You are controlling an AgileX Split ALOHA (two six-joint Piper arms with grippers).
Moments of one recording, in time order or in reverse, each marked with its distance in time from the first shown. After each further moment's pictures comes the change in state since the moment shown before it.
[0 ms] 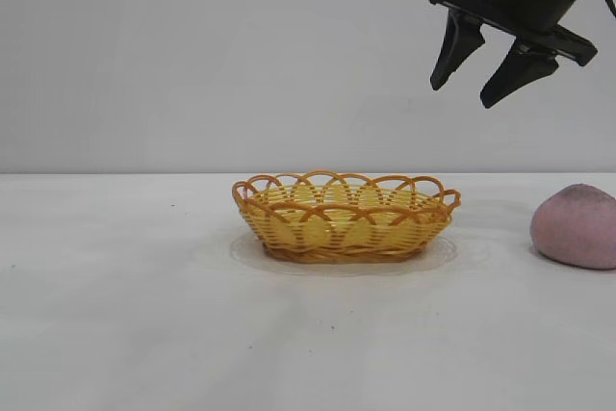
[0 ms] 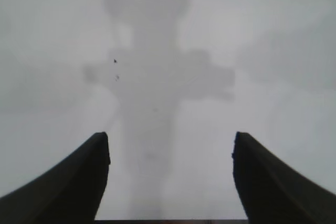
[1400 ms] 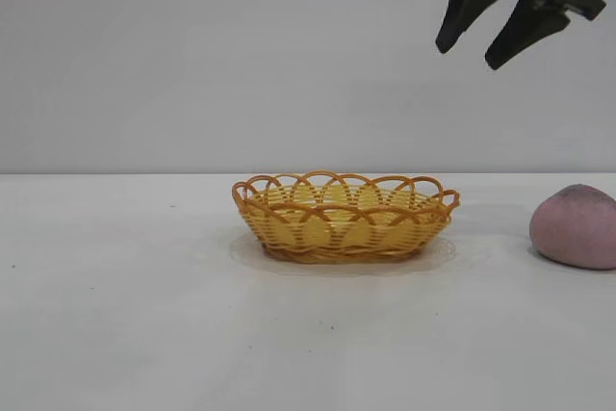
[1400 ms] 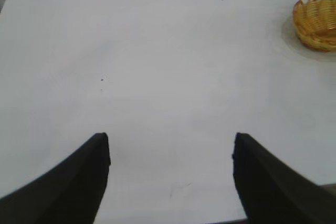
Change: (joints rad) left arm 0.000 -1.353 0.609 -0.091 -0.046 0.055; right arm 0.000 -0.123 0.000 -0.152 0.111 -0.002
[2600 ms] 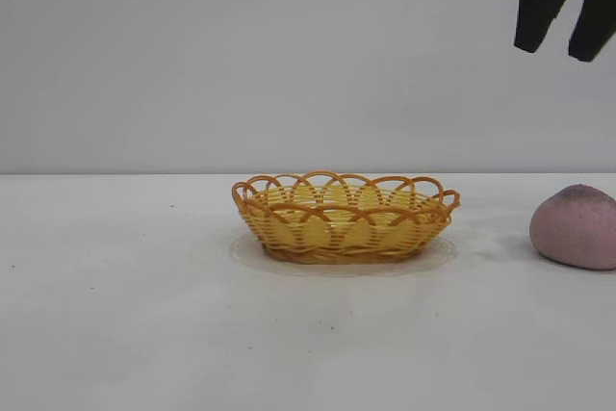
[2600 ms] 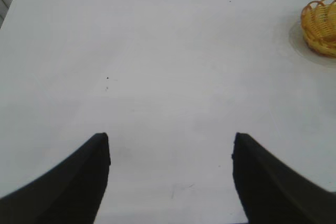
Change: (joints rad) left arm 0.056 0.000 0.000 -0.016 0.000 0.002; right arm 0.000 -0.079 0.000 -0.380 0.357 0.280
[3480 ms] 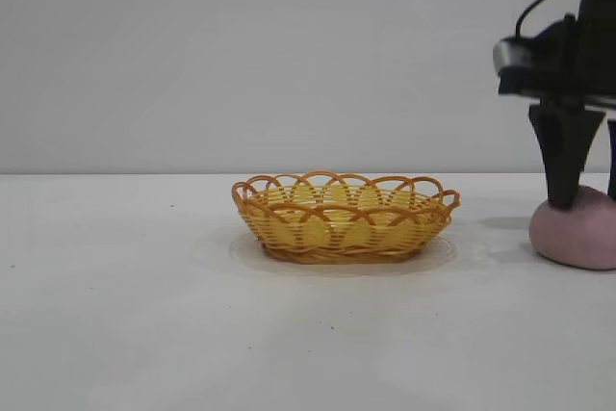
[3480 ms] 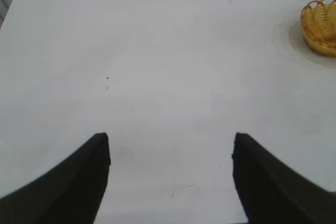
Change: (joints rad) left arm 0.000 0.000 0.000 0.000 0.000 0.002; right arm 0.000 0.307 -0.002 -0.035 0.060 0.151
